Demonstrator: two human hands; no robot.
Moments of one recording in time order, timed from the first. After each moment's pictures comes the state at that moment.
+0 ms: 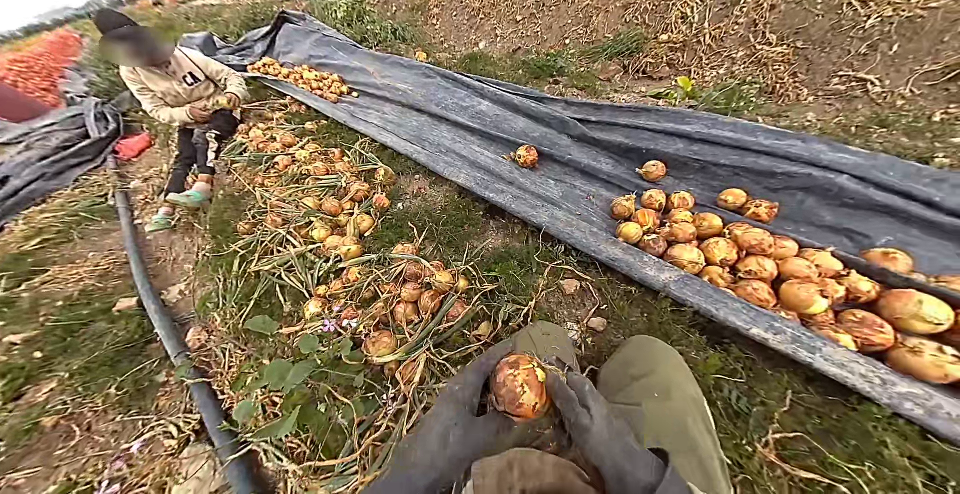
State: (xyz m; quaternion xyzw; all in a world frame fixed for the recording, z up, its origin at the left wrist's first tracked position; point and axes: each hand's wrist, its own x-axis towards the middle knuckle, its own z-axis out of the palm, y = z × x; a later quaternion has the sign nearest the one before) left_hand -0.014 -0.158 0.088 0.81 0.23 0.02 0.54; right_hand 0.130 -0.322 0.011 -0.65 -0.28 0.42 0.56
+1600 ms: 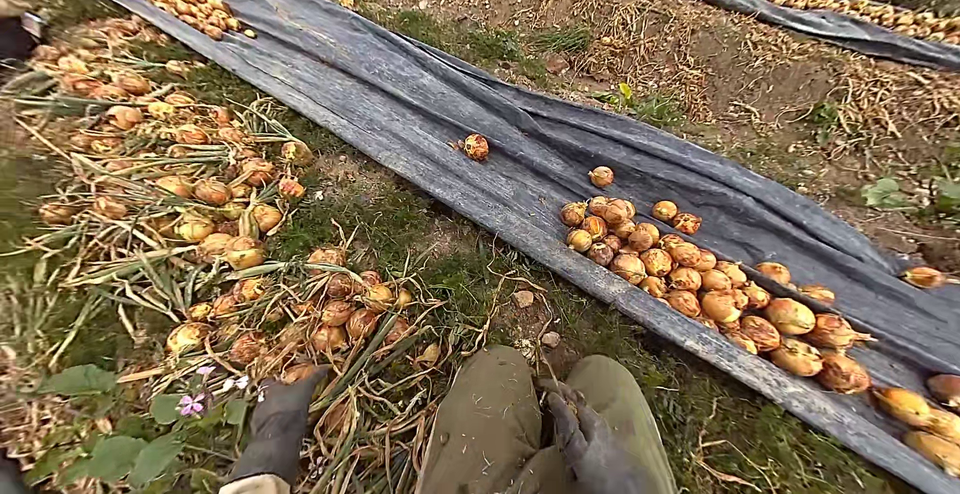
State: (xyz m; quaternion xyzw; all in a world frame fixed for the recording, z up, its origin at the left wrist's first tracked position) left_hand -0.069 0.101 -0.121 0.64 0.72 0.02 0.27; right_hand 0.173 -0.322 -0.044 -0.83 -0.16 0.31 0.44
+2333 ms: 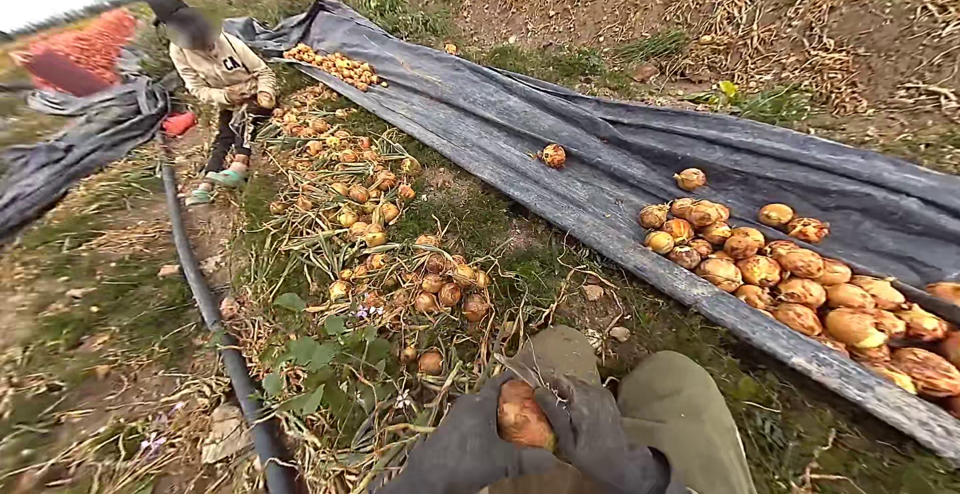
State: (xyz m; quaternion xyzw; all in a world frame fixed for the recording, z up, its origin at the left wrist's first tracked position) left_hand -0.027 -0.162 0.105 0.80 0.35 -0.14 0.47; right_hand 0.118 -0.291 0.032 -0.76 -0.49 0.21 0.38
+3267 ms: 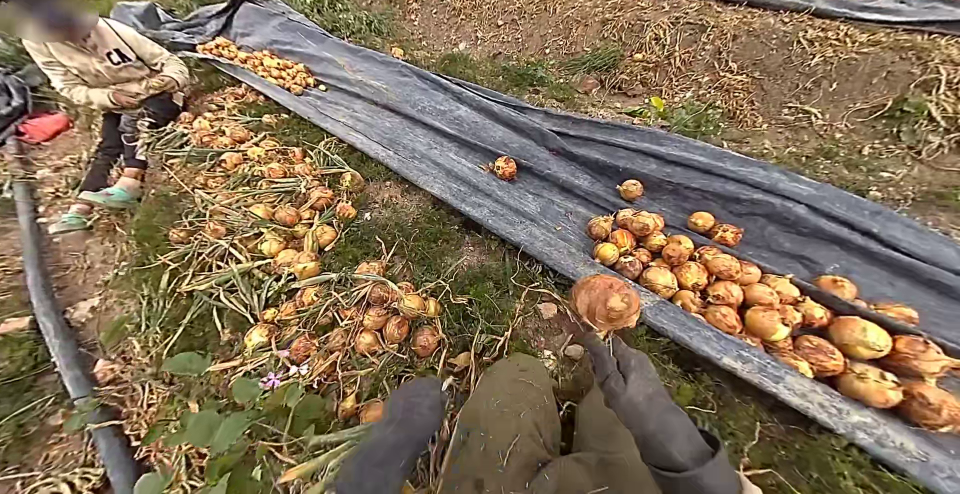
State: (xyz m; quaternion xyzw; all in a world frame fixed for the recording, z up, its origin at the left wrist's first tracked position) left_hand 0.030 -0.068 0.006 0.82 0.38 -0.36 0.24; right_hand 0.250 -0.307 0.030 -0.87 -0.29 0.16 0.37
